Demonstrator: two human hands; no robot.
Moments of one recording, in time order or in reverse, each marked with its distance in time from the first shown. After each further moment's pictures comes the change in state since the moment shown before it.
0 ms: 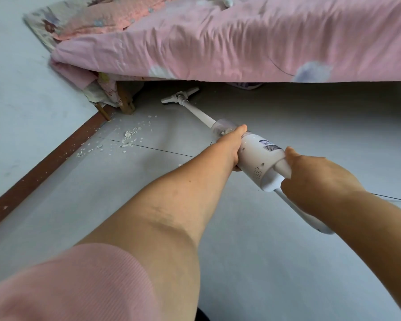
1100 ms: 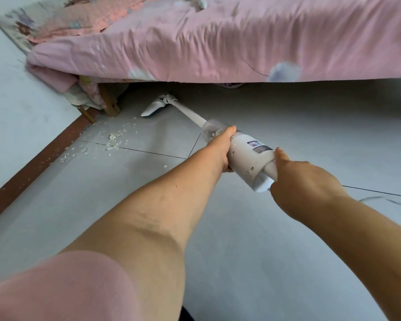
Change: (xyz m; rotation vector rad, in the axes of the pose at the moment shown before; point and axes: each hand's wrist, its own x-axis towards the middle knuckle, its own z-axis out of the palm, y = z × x) left_hand -0.004 -0.010 0.026 -0.044 -0.039 -0.033; right_hand -0.007 0.029 0.002 -0.008 -0.020 0.030
